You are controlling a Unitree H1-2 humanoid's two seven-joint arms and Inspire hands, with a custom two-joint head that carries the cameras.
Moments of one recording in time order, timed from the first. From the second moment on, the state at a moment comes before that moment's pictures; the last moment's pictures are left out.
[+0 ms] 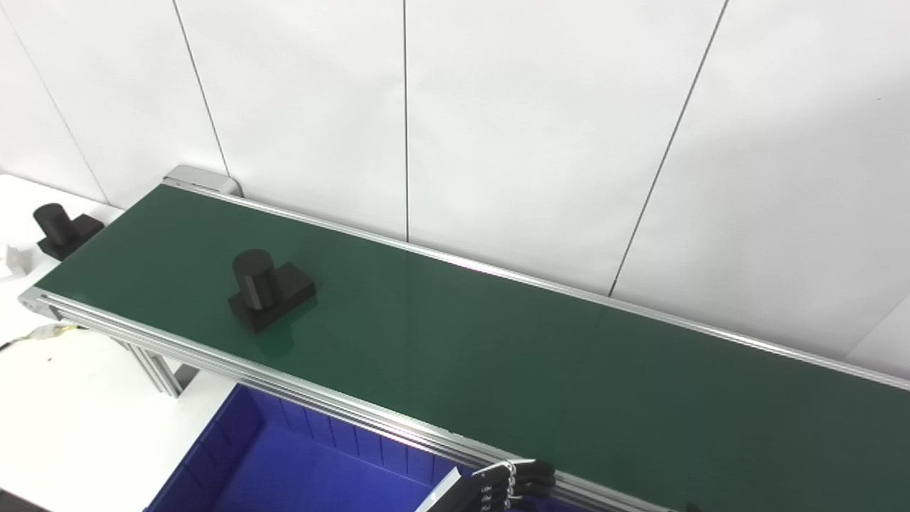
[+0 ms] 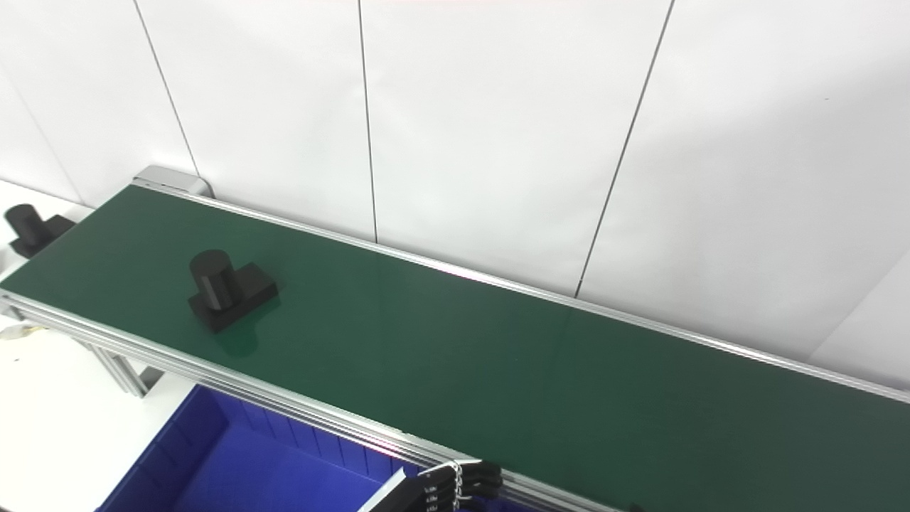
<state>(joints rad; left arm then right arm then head) 0.24 -0.01 -0.24 0.18 -0.03 -0.36 -0.25 0.30 -0.16 0.15 0.06 -0.01 -0.40 0.17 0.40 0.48</state>
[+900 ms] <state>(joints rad) 0.21 -0.01 -0.24 0.21 -0.01 -0.36 -0.23 0.15 -0.19 0.11 -0.28 -0.01 -0.30 0.19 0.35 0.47</state>
